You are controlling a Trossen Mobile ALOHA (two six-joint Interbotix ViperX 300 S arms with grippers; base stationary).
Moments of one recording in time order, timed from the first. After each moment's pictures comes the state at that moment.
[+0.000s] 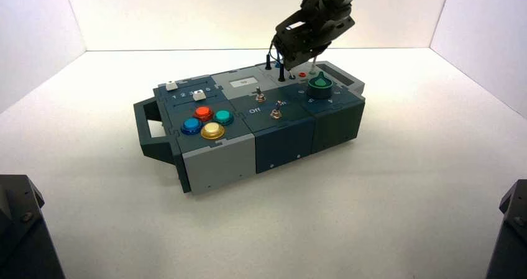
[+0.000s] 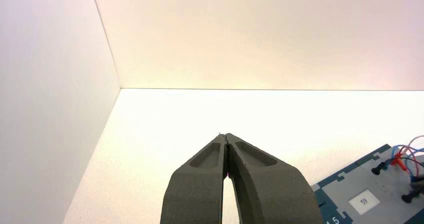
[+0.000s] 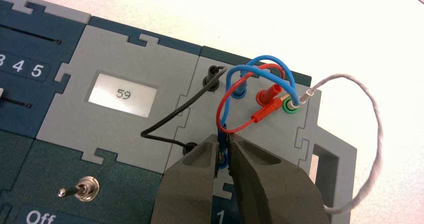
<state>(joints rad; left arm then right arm) 0.04 -1.02 1.15 -0.15 0.23 0.14 0.58 0.16 0.69 -0.12 0.09 -0.04</state>
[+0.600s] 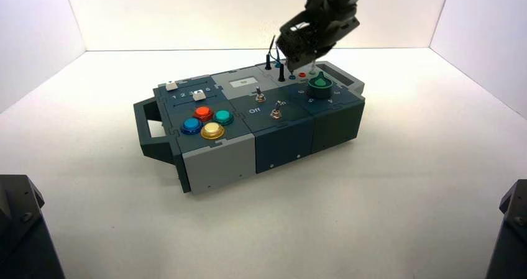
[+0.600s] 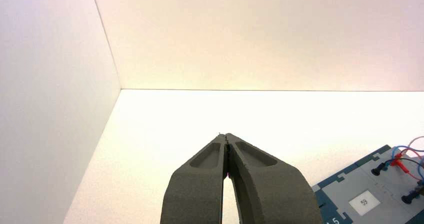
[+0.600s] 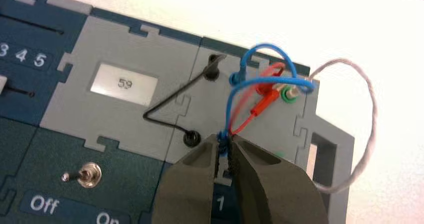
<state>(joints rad) 0.04 -1.02 1.15 -0.15 0.22 0.14 0.58 0.15 0.71 -0.12 0.09 -0.04</state>
